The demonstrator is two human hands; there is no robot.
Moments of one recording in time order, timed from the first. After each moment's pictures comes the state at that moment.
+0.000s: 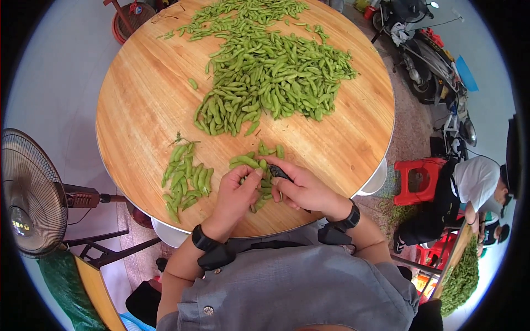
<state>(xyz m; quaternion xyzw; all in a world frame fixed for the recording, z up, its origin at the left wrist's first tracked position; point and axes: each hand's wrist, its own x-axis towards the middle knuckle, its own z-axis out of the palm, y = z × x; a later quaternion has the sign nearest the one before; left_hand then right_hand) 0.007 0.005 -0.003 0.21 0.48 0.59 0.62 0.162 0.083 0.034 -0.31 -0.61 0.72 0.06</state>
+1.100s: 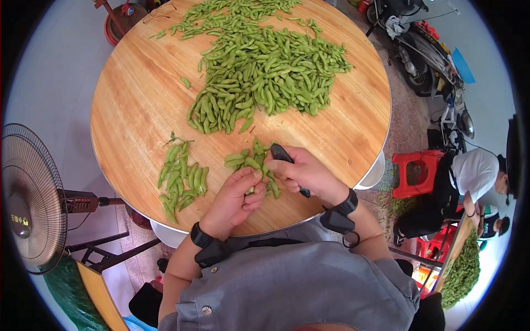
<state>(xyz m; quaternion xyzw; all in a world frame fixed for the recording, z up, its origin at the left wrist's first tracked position) 0.003 0.004 -0.002 0.07 0.29 0.55 0.78 0.158 0.100 0.034 -0.35 -0.44 0.82 0.11</state>
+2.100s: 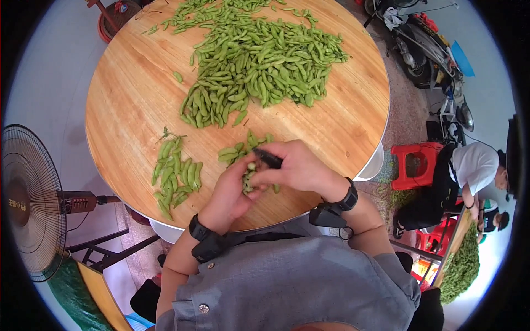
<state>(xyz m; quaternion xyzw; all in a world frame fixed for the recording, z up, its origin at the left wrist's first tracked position) 0.014 0.019 0.005 0.03 0.40 0.55 0.73 0.153 0.101 0.047 -0.29 -0.73 0.60 0.16</state>
